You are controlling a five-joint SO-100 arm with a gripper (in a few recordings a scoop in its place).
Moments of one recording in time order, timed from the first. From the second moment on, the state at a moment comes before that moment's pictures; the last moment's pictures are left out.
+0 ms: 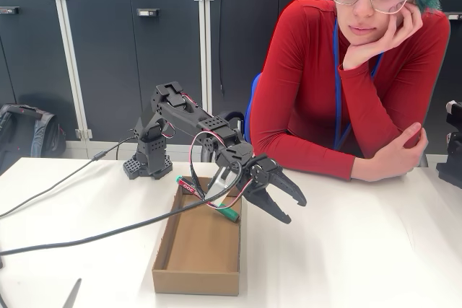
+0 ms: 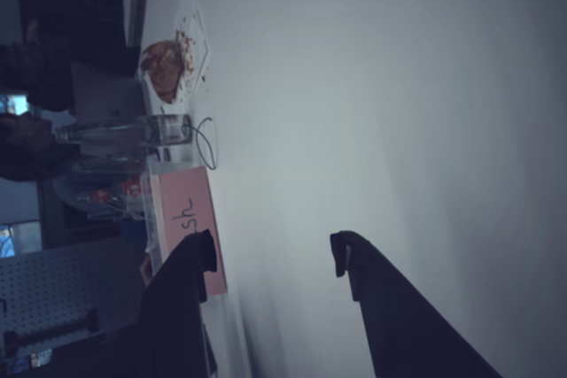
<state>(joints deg) -46.5 59.5 65.7 19.2 -12.0</state>
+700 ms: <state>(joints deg) -46.3 59.5 65.7 19.2 -12.1</state>
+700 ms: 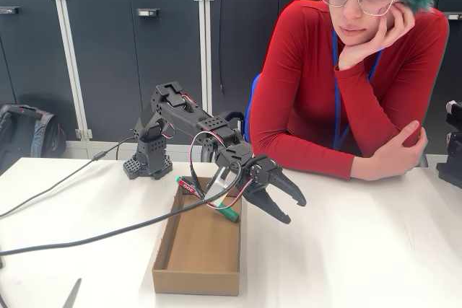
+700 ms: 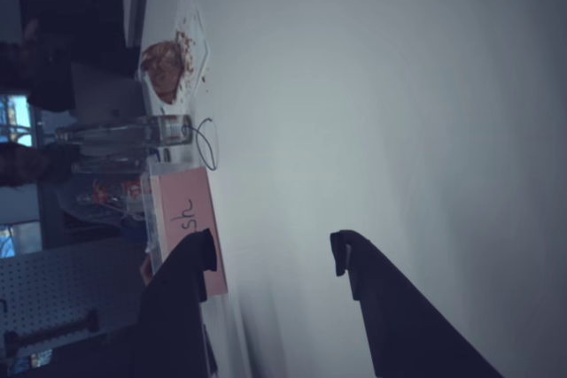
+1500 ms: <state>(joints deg) -46.2 59.8 66.2 19.2 -12.0</state>
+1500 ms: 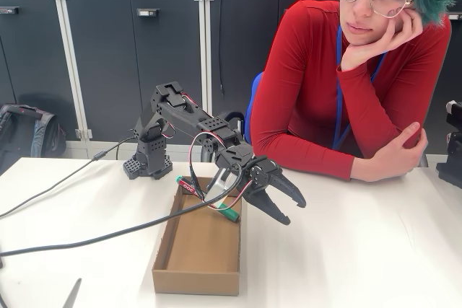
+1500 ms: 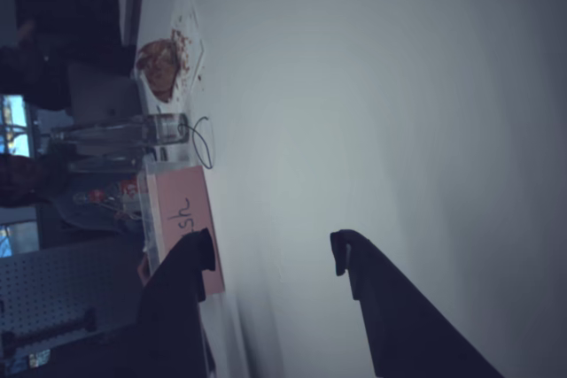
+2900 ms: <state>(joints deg) -45.6 60.2 67.1 19.2 -12.1</state>
